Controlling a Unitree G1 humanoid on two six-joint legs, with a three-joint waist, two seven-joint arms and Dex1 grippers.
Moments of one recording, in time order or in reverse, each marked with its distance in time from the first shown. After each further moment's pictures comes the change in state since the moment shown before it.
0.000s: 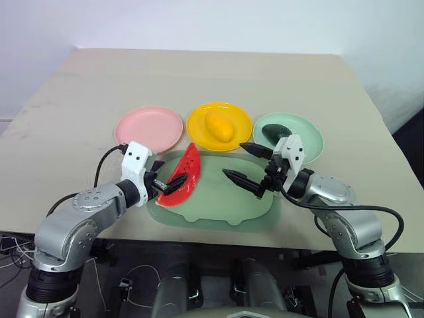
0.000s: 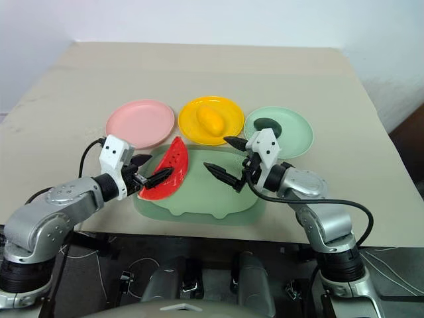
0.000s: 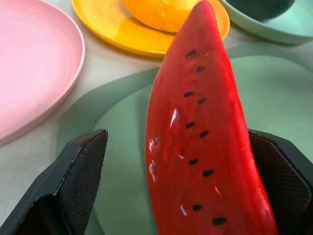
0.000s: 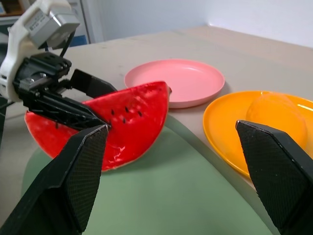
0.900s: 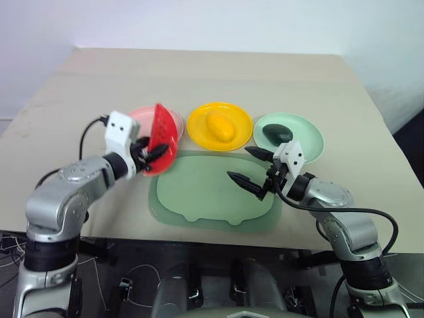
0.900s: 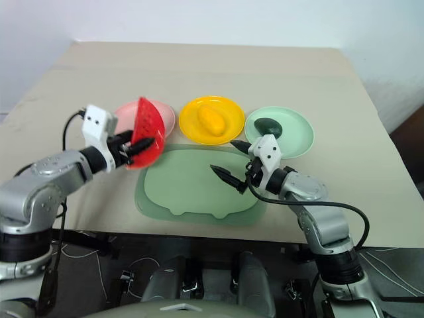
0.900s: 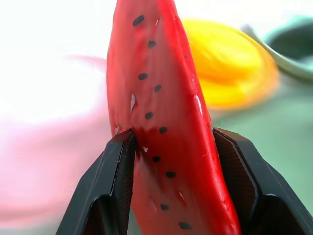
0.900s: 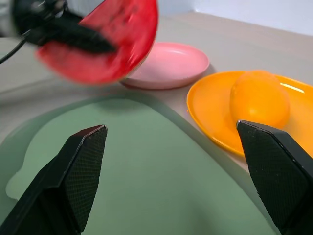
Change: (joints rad) left arm -0.254 0.025 0.071 0.228 0.110 -0.049 0.005; right arm 0.031 0.007 0.003 0.058 -0.058 -0.065 -0.006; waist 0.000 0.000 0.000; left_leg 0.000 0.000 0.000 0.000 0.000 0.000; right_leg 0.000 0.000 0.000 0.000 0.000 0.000
